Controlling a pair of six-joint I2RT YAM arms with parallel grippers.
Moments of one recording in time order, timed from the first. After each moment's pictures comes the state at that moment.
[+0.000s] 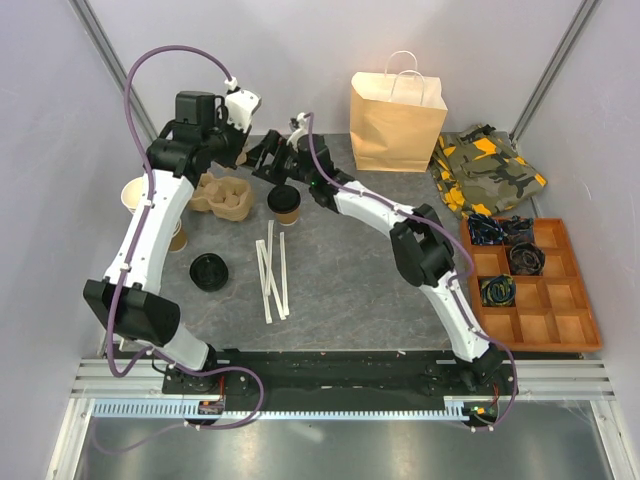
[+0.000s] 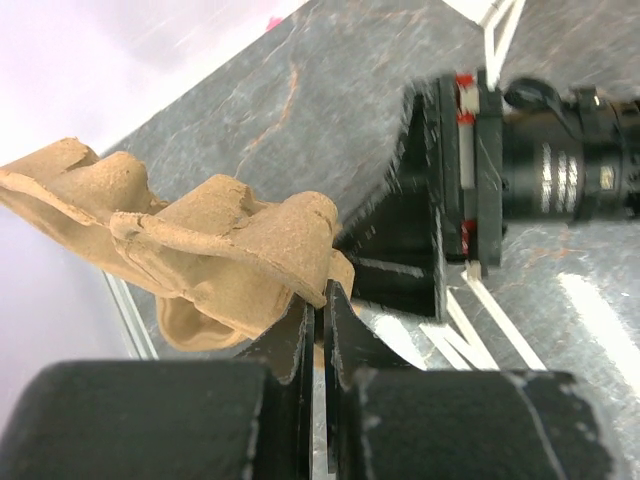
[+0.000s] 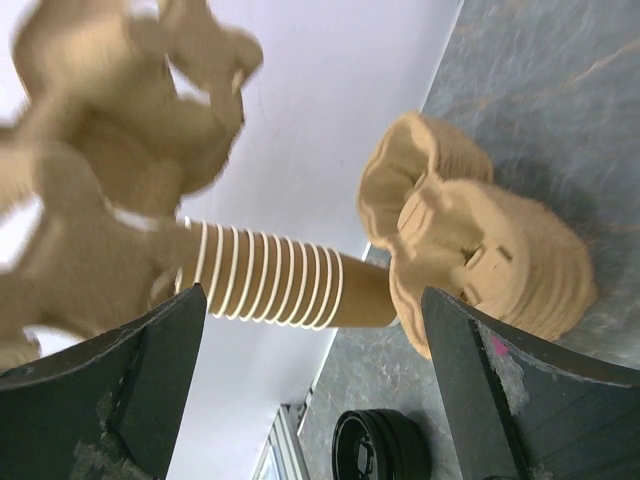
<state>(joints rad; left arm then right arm) -0.21 1.57 1.78 -0.78 0.09 0.39 0.71 2.42 2.06 0.28 -0.32 1.07</state>
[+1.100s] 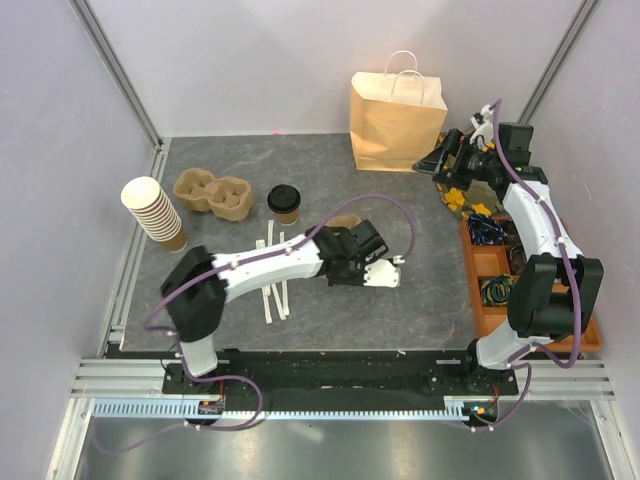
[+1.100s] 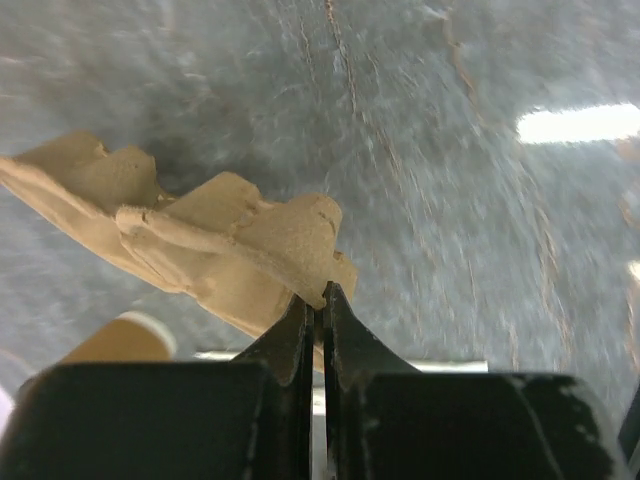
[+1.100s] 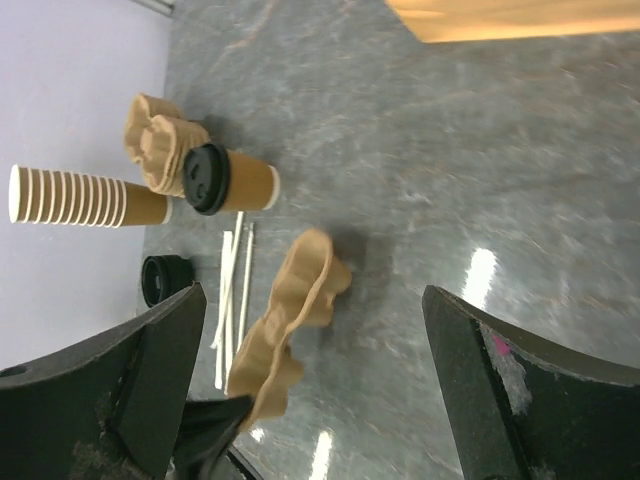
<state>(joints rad) -1.03 1.72 1.36 -0.77 -0.05 0.74 -0.07 1.61 1.37 -0.35 -0.74 0.44</state>
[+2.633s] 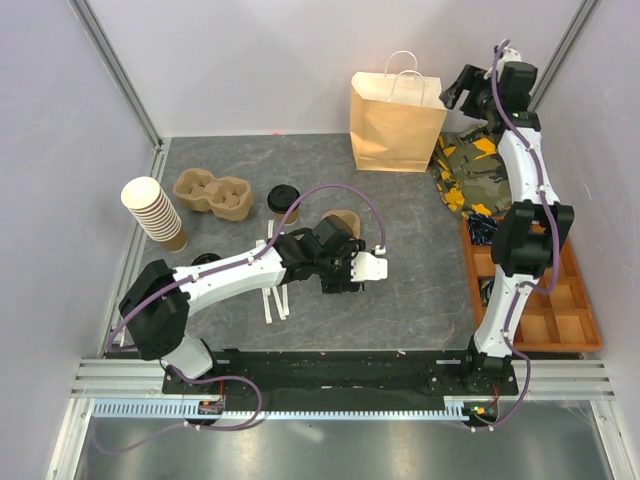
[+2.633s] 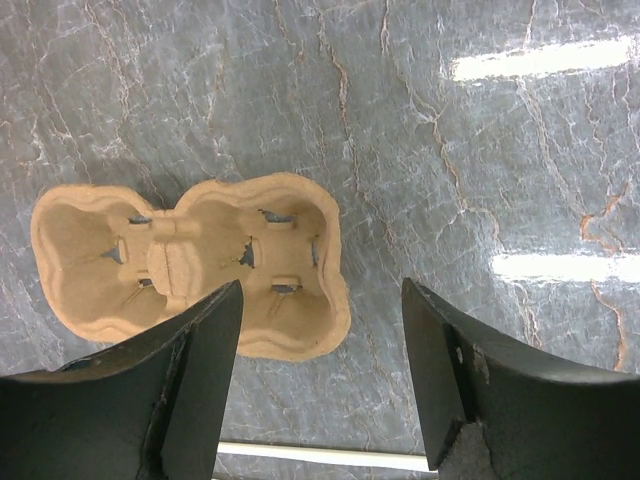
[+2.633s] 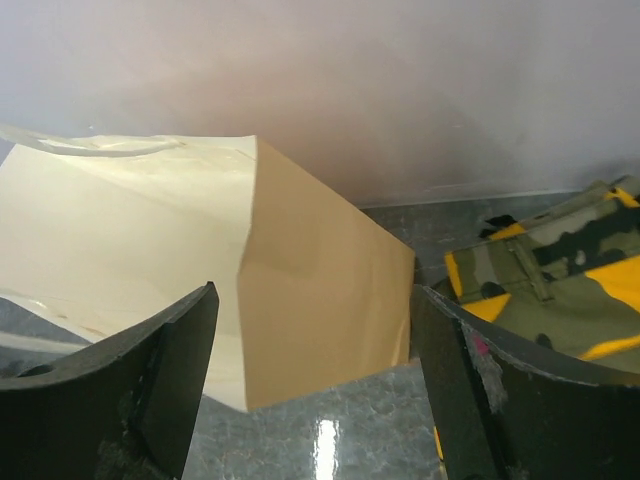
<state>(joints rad) -0.96 1.57 1.11 -0.41 0.19 0.71 -0.12 2.10 2.09 -0.30 -0.32 0.31</state>
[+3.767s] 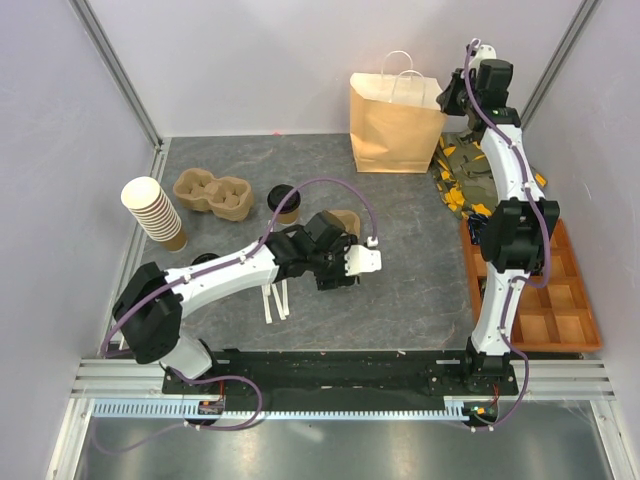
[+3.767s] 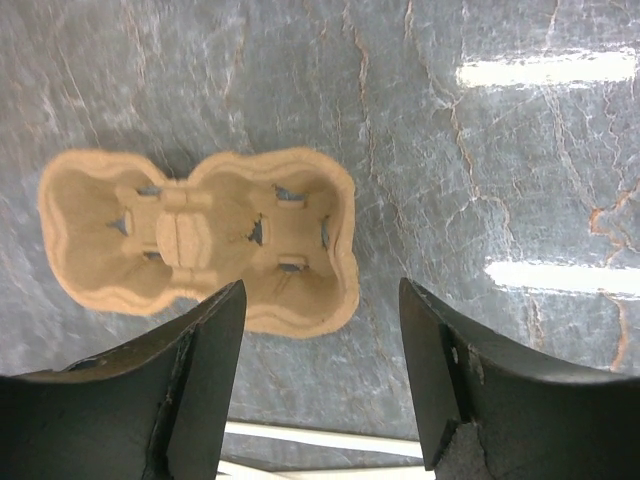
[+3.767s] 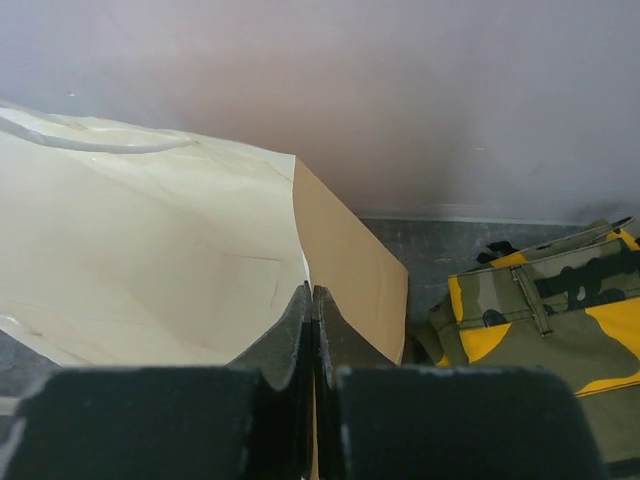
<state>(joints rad) -0.93 1.53 1.09 -0.42 0.17 0.67 -0.03 2.19 2.19 -0.32 -0.24 0.17</state>
